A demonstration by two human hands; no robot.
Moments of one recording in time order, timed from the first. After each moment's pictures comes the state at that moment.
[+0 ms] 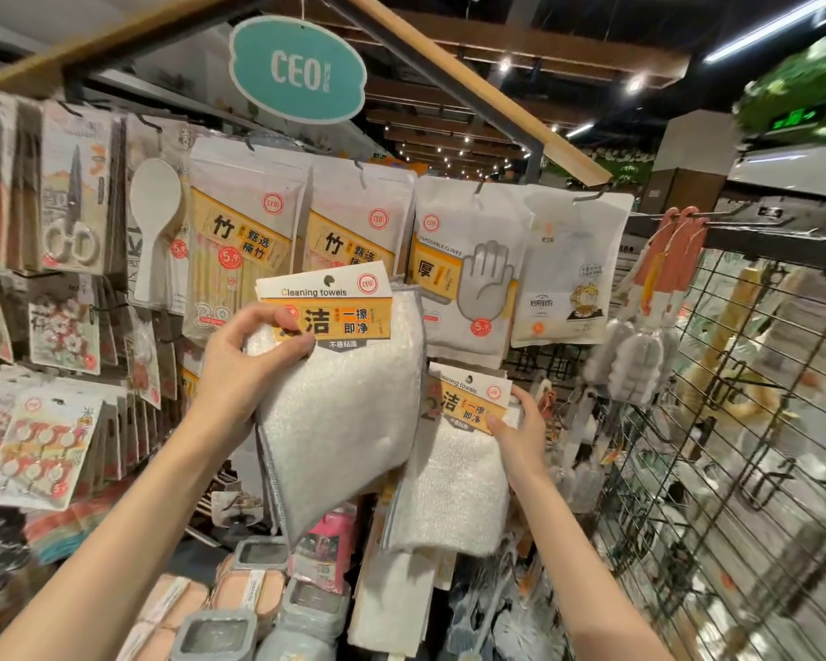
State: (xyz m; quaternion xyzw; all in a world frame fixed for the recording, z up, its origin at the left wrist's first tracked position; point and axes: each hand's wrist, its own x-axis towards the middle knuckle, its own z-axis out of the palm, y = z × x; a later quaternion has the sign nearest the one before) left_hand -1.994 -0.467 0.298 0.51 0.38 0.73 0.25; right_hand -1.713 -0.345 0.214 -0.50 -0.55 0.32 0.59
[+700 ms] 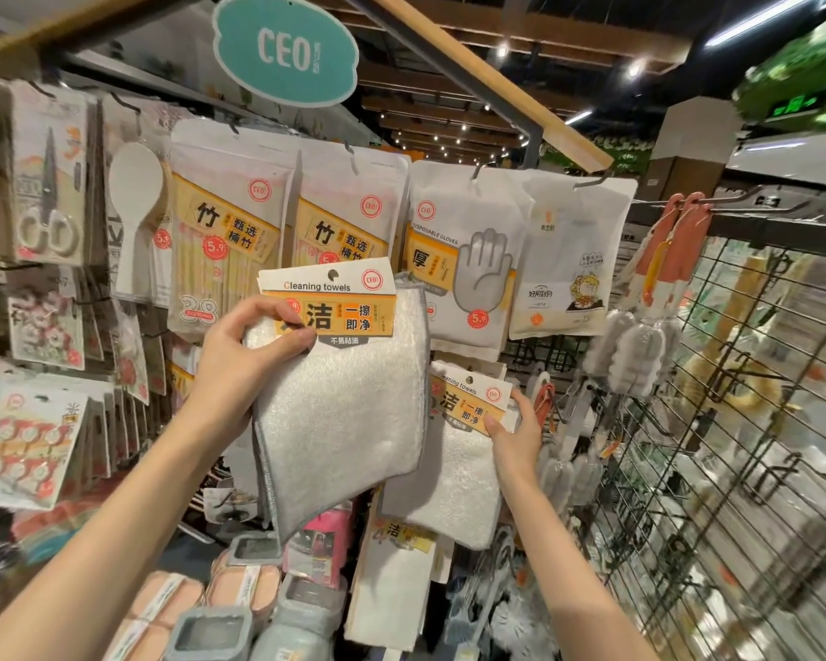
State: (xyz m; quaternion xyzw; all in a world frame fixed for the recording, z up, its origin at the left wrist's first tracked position) left_hand -1.991 -0.455 0.294 0.53 0.37 0.72 0.25; right_hand -1.715 -0.327 0.186 -0.53 -0.50 0.31 0.61
